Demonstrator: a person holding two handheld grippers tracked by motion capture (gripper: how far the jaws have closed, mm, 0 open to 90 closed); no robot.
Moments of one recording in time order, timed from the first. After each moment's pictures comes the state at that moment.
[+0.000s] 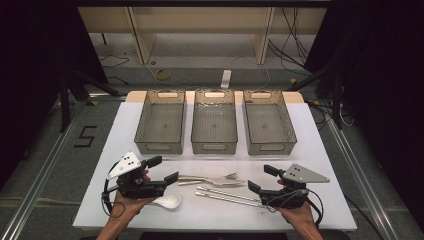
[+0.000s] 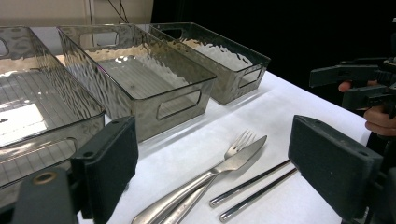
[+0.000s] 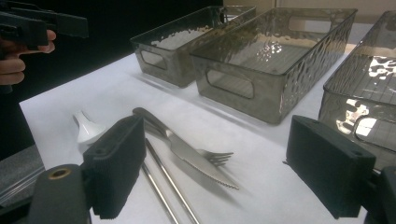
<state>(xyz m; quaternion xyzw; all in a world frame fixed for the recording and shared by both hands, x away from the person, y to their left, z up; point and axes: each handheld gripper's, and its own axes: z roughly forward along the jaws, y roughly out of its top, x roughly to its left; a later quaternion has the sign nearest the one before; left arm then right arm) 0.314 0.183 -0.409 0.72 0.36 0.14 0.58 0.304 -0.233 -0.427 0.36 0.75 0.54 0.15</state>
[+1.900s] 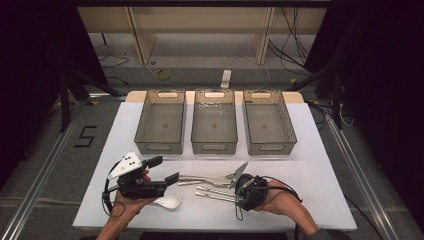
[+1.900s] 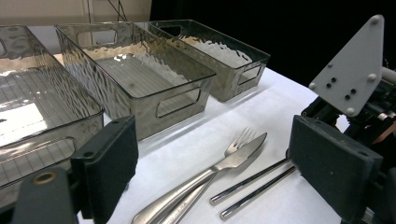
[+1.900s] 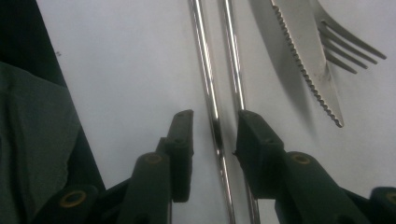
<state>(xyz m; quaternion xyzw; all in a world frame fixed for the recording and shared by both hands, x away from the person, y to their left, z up) 0.314 0.182 -0.409 0.72 0.36 0.14 0.57 0.342 -0.145 -0.447 0.18 0.97 0.14 0.03</state>
